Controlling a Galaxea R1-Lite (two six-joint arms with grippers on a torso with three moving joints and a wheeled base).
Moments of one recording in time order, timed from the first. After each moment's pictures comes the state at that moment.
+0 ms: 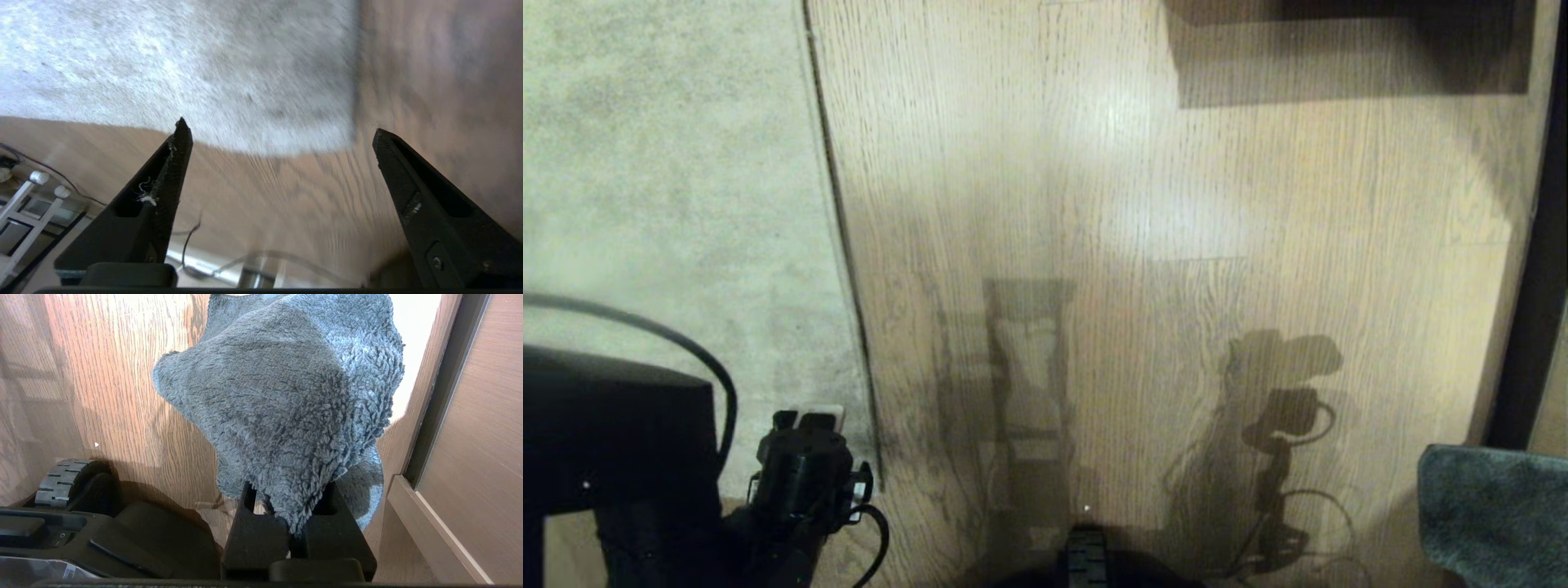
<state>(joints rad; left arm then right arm) -0.35 2.13 -0.18 -1.32 0.64 -0.07 0.01 0.00 -0.01 0.04 0.02 -0.08</state>
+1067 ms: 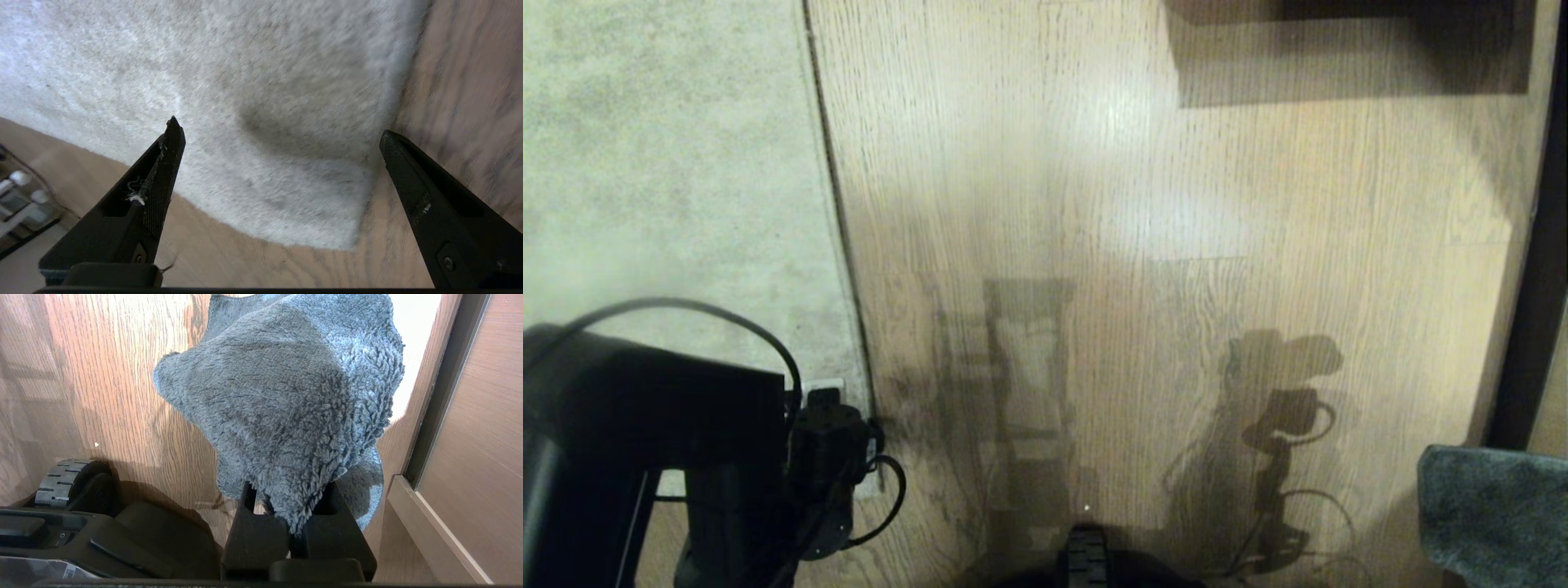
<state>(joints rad) -0.29 2.32 -0.34 -1.52 0.71 -0.09 0.01 0.00 -0.01 0.04 0.02 -0.08</state>
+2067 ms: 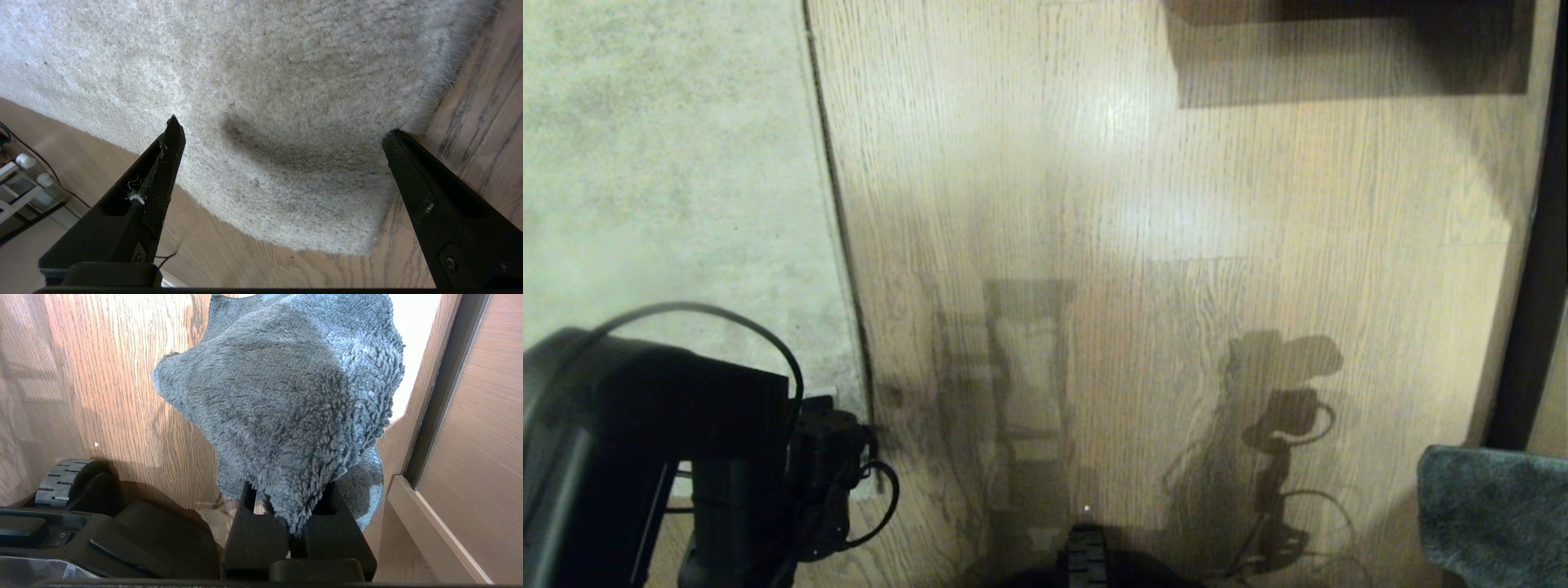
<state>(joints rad) -0.23 2.38 -0.36 -1.52 0.72 -0.10 0.01 0.00 -0.01 0.03 0.02 -0.08</state>
